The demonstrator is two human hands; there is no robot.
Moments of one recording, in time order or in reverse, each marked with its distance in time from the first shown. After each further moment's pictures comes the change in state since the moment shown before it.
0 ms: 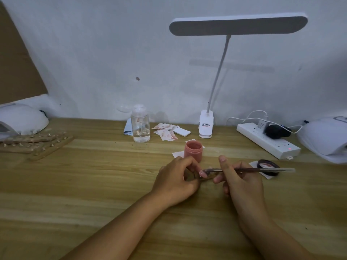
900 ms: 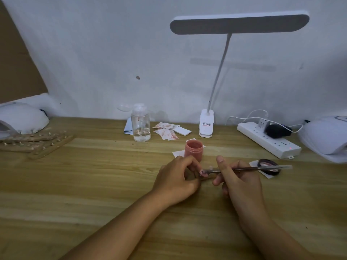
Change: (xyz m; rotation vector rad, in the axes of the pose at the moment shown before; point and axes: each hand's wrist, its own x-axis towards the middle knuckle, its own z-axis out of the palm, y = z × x) left_hand 0.000 0.000 0.001 -0.001 -0.011 -0.007; right_hand -0.001 0.002 0.001 -0.078 -0.024 -0.035
